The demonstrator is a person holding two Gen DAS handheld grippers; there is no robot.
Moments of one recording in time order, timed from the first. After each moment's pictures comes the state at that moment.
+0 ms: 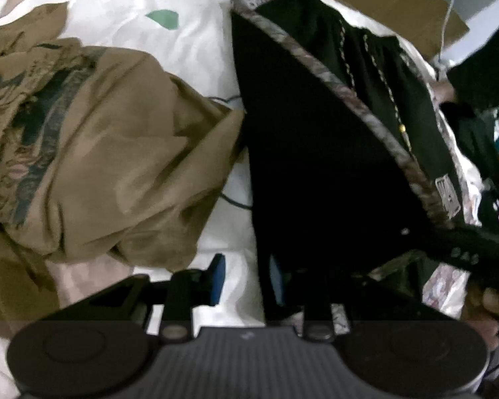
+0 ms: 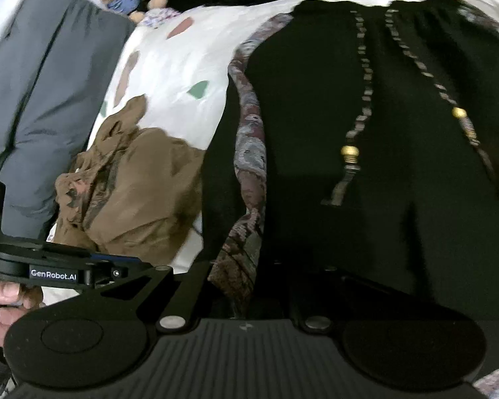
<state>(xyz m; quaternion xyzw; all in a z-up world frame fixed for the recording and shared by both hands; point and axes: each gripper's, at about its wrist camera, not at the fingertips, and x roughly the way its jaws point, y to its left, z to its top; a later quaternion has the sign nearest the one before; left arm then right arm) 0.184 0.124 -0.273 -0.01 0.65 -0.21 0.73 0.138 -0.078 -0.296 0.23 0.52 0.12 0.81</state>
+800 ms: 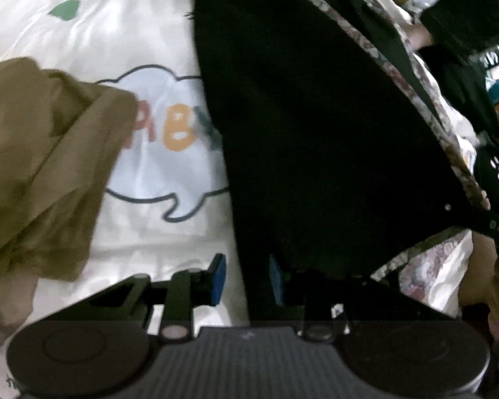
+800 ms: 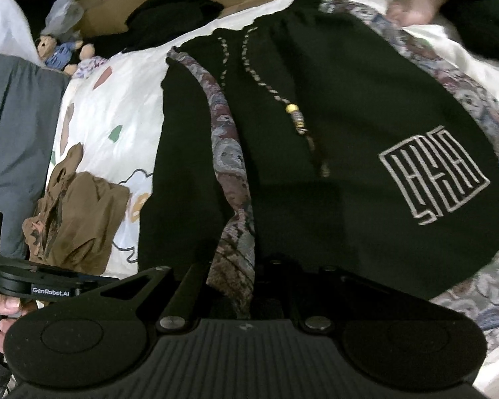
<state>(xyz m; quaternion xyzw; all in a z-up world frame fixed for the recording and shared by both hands) 0.169 0.027 -0.284 0.03 0.68 -0.24 0.70 0.087 -0.199 -0.299 0.27 0.51 0.02 0.81</state>
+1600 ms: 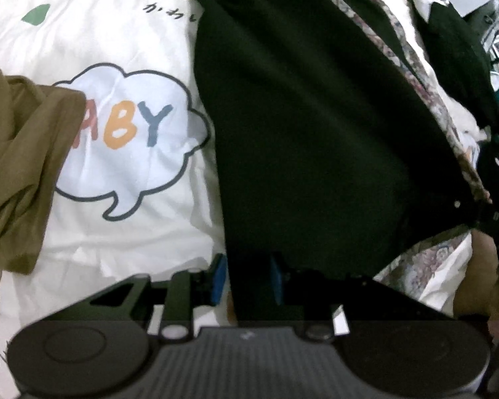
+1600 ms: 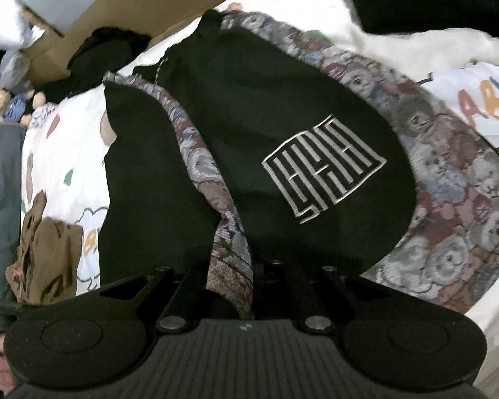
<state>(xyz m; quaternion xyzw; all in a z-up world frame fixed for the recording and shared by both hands) 0.151 -0.011 -0.281 0.04 0.68 -0.23 0.69 0.056 -0.272 -0.306 0.32 0.50 -0.07 0.80</state>
